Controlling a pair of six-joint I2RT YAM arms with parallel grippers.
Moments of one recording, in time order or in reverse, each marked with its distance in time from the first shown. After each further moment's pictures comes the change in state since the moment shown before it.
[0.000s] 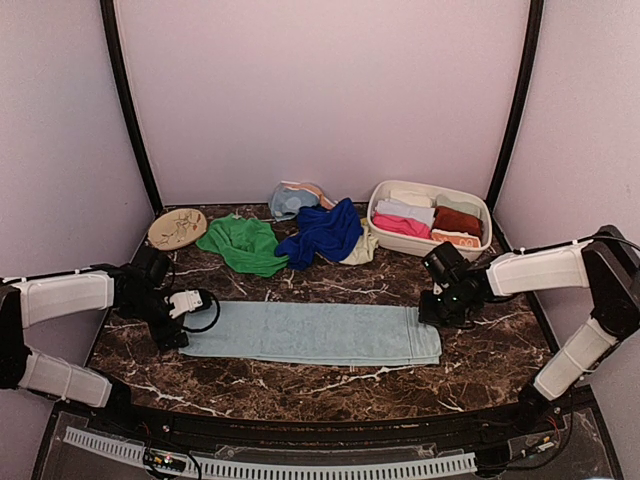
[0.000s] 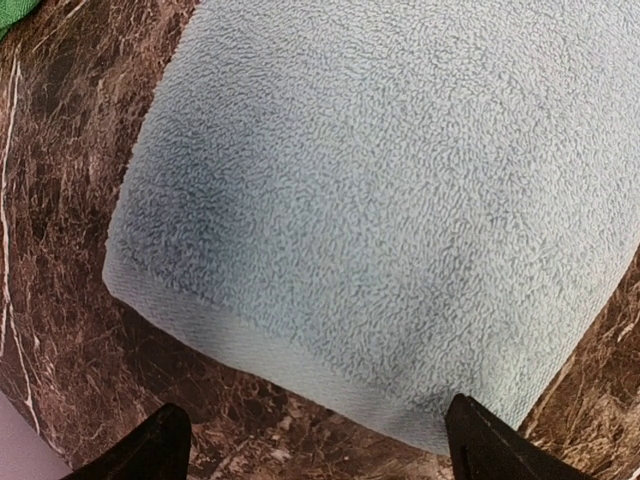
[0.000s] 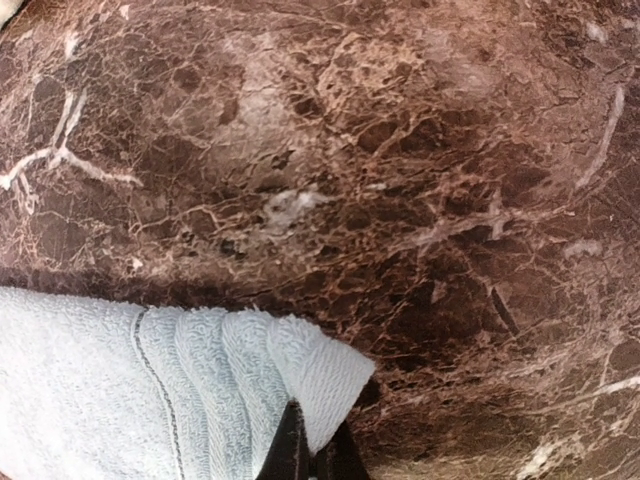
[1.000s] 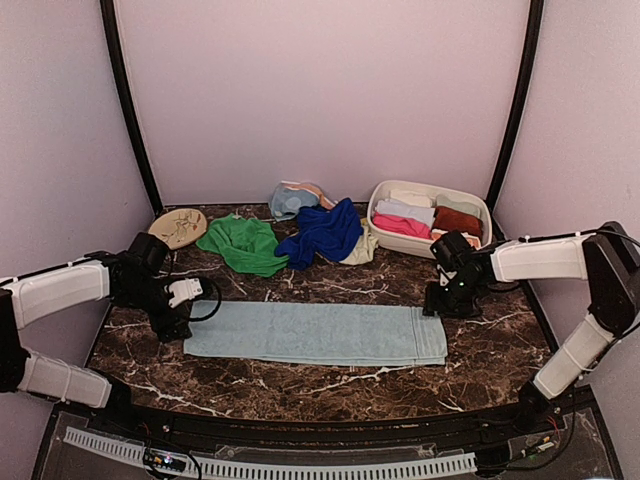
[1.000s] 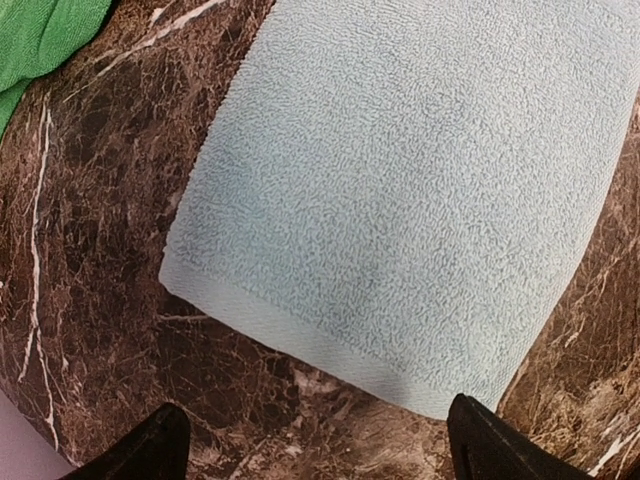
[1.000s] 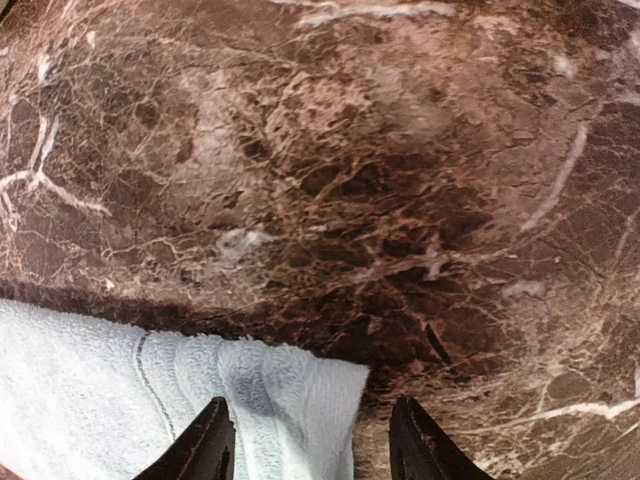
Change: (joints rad) left arm 0.000 -0.022 0.096 -0.092 0.078 0.001; right arm -0.100 0.015 0.084 -0.126 -0.044 -0.114
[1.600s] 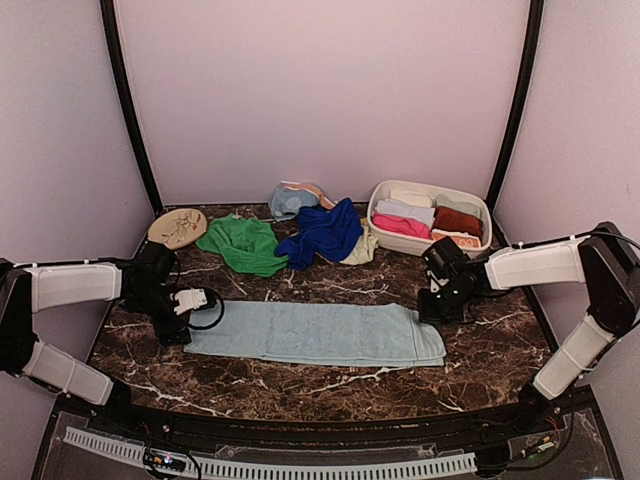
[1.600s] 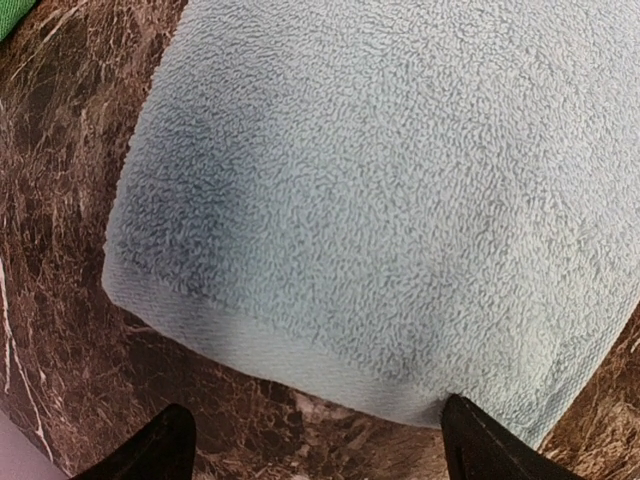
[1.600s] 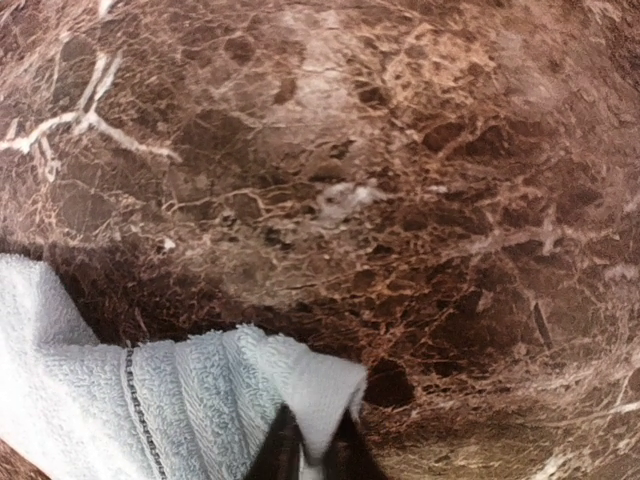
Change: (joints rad) left arm 0.004 0.115 -0.044 0.102 -0.079 0.052; right arm 0.072 0.011 -0.036 0.080 -0.067 0.029
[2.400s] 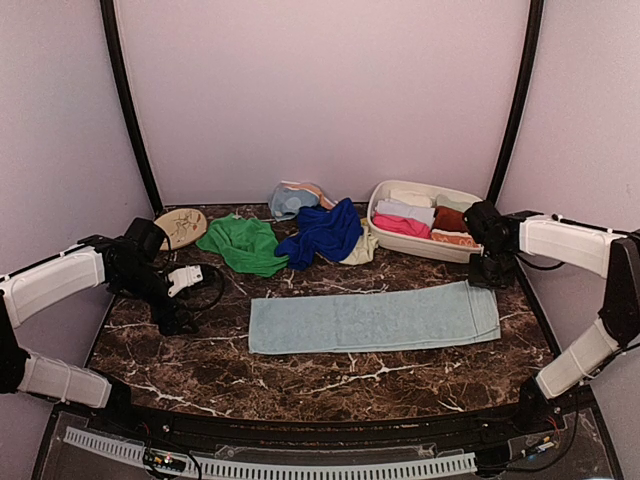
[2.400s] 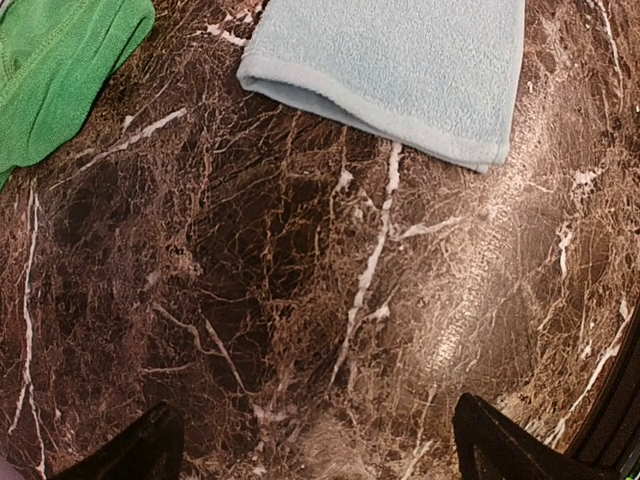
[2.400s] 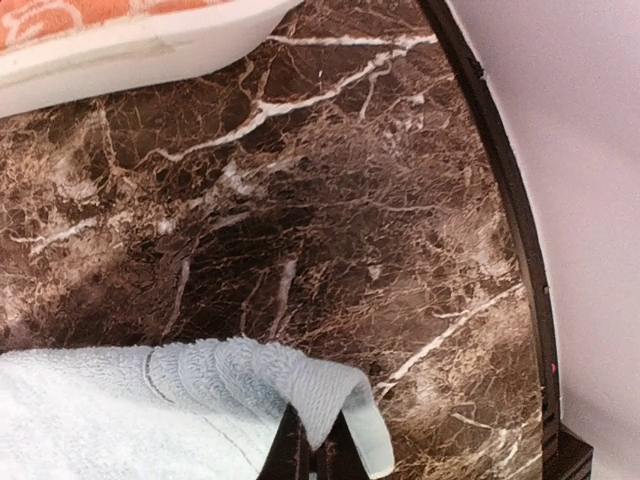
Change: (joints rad) left arm 0.003 -0.119 0.165 -0.242 0.285 -0.039; right arm -0.264 -0.097 0.195 -0.382 0.412 -0.066
